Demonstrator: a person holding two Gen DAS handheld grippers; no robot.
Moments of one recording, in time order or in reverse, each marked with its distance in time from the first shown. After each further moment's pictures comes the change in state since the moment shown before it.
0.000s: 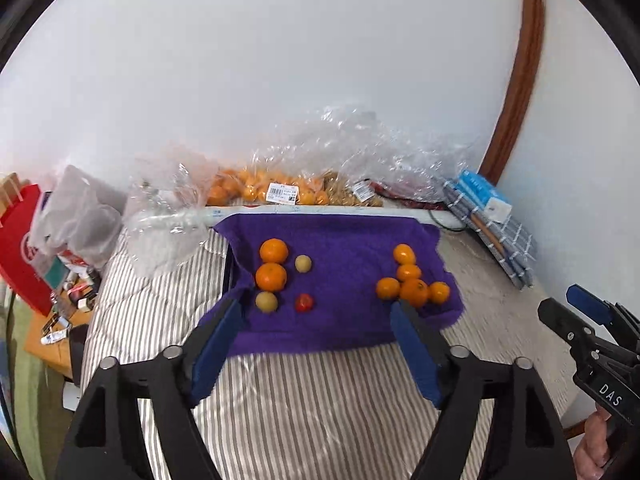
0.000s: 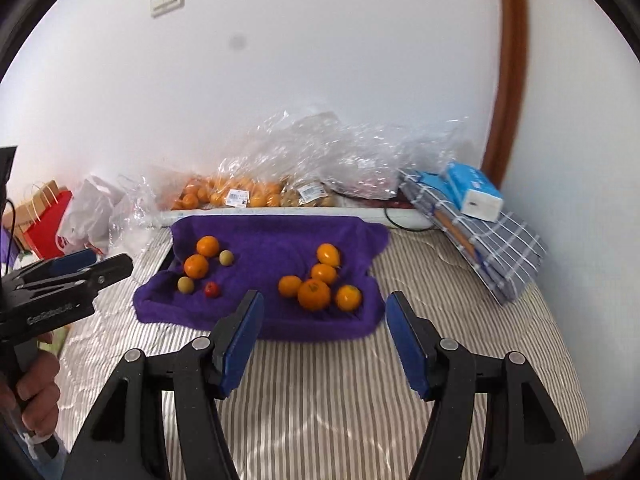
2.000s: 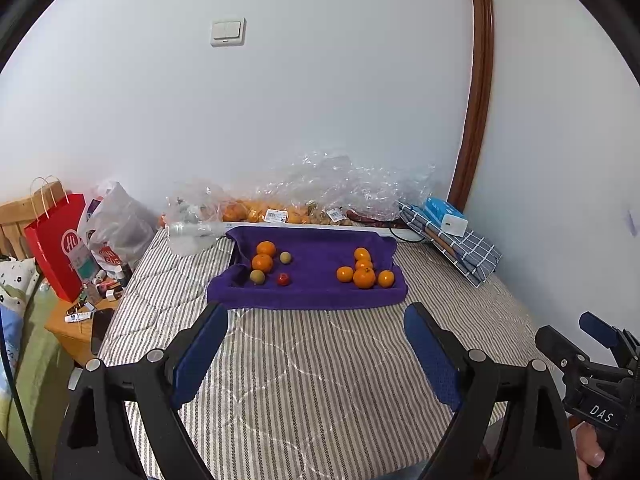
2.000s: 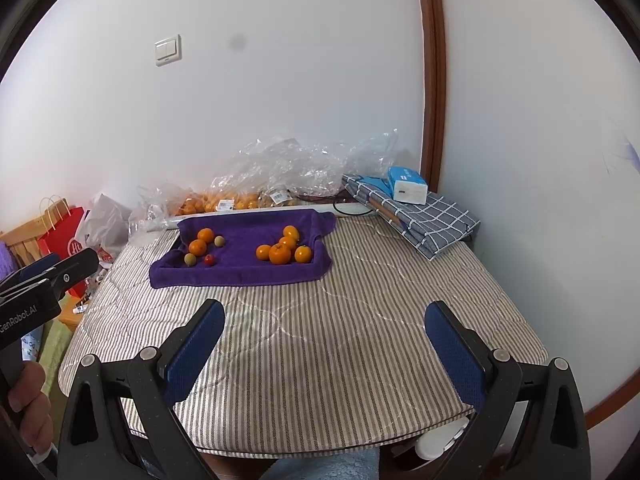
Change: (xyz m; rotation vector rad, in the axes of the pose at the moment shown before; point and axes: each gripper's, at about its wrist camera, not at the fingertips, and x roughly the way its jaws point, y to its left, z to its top) left arm -0.135 -0.060 -0.092 0.000 -0.192 0.044; right arm -0.147 -0.048 -0.105 0.056 -0.128 -0.050
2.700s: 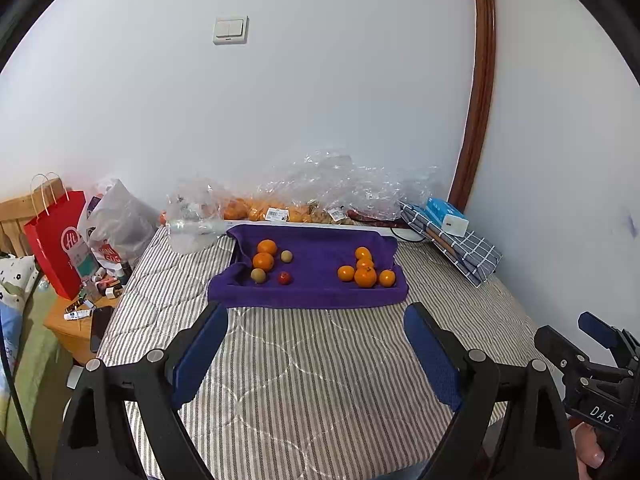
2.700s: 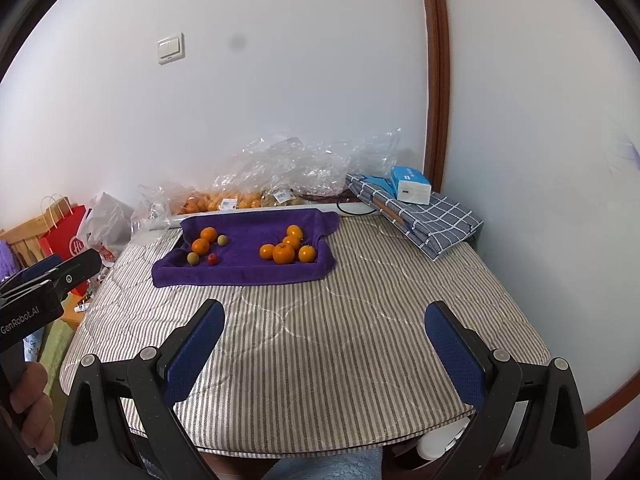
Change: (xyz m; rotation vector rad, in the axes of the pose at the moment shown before) left arm 0.000 0.000 0.000 -0.009 0.002 0.002; right arm 0.000 0.007 -0.001 -0.001 0.002 0.003
